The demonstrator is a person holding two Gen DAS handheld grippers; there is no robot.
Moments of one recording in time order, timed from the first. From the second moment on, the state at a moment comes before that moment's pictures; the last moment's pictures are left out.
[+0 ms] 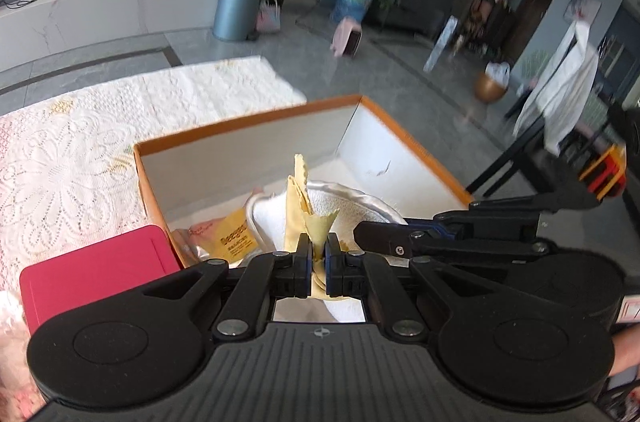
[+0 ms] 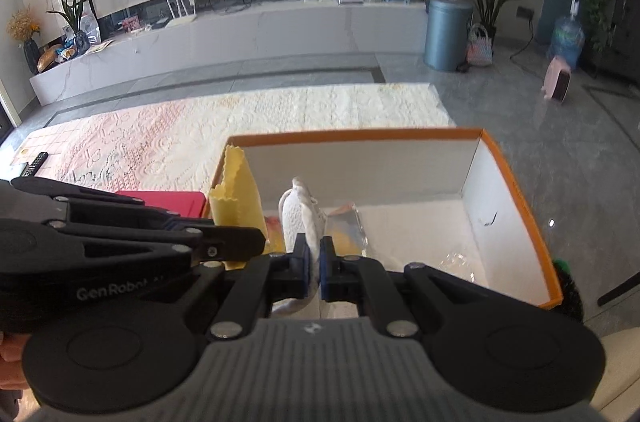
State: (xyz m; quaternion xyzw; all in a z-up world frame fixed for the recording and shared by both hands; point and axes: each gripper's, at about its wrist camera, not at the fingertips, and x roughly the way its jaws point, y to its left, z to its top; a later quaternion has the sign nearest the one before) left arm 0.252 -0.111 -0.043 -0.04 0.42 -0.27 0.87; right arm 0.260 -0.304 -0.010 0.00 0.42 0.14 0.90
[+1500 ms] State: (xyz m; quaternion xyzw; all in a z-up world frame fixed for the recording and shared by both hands) left arm 0.238 -0.106 -0.030 -0.01 0.44 -0.24 0.87; right arm 0.266 -0.317 -0.018 -0.07 0.51 0.12 0.85
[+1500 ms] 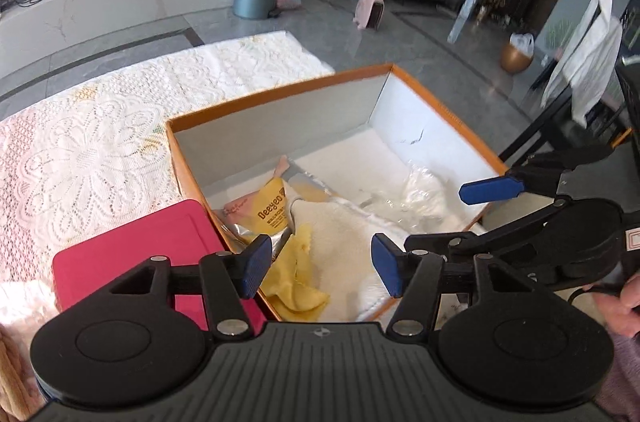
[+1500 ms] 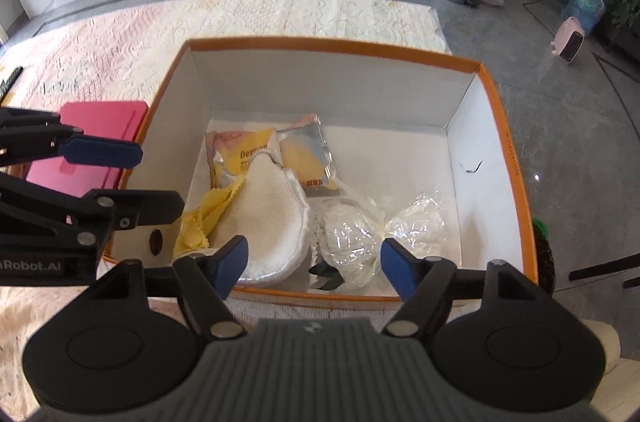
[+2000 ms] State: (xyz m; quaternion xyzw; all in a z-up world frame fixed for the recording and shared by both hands) left arm 0.149 -0.045 -0.023 -0.06 0.32 -0.17 0.93; right arm 0.179 -0.276 -0.010 0.01 0.35 0.06 0.94
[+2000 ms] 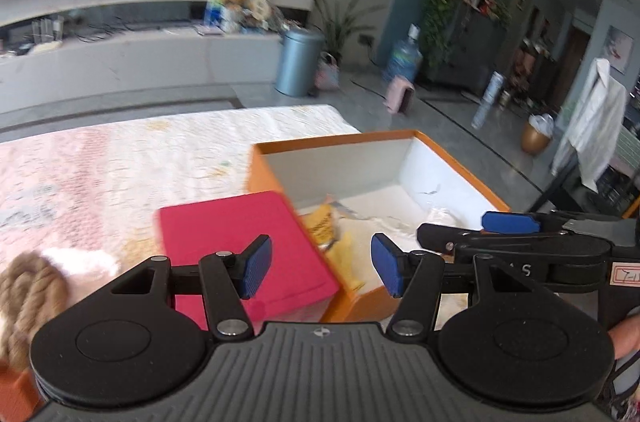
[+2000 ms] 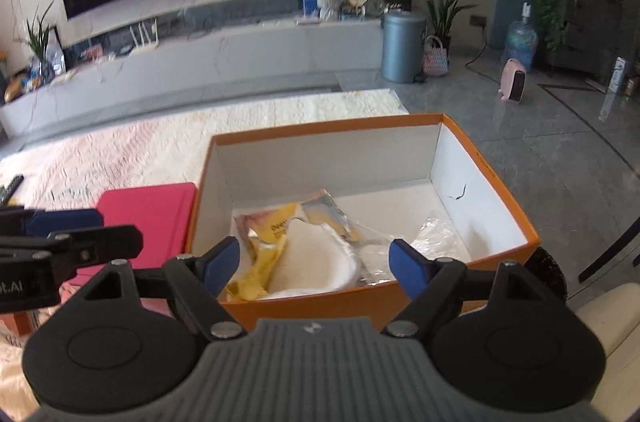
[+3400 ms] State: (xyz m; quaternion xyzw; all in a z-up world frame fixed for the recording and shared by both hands) left arm 0.064 0.124 -0.099 -0.10 0.38 0.10 0.92; right arm 0.101 -0.063 -0.077 -0.11 0.34 0.25 0.90
